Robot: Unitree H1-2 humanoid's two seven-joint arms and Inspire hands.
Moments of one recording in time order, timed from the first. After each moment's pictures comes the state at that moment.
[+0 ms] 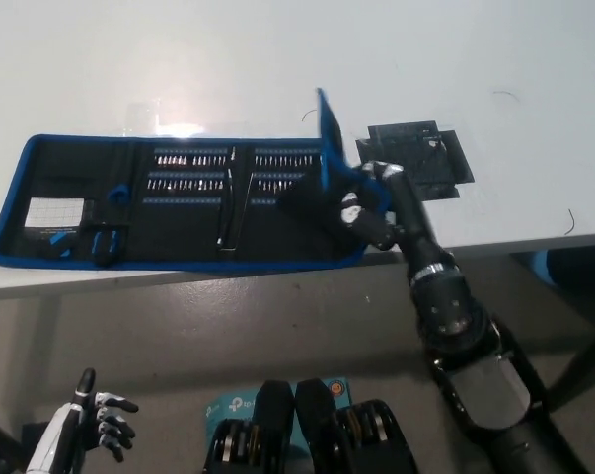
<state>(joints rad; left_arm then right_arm) 0.08 0.23 0.08 0.03 -0.08 0.14 -0.14 -0.65 -0.03 0.31 0.49 -0.29 0.05 -0.15</state>
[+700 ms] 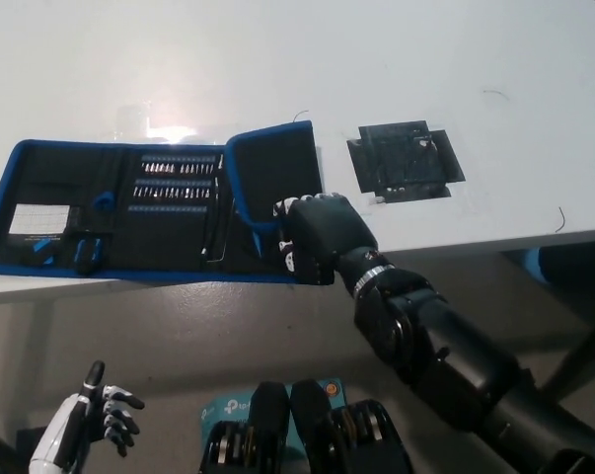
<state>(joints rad) 0.06 0.26 0.05 0.02 -0.08 0.15 -0.16 -0.77 -0.09 0.73 0.55 -0.65 0.14 -0.09</state>
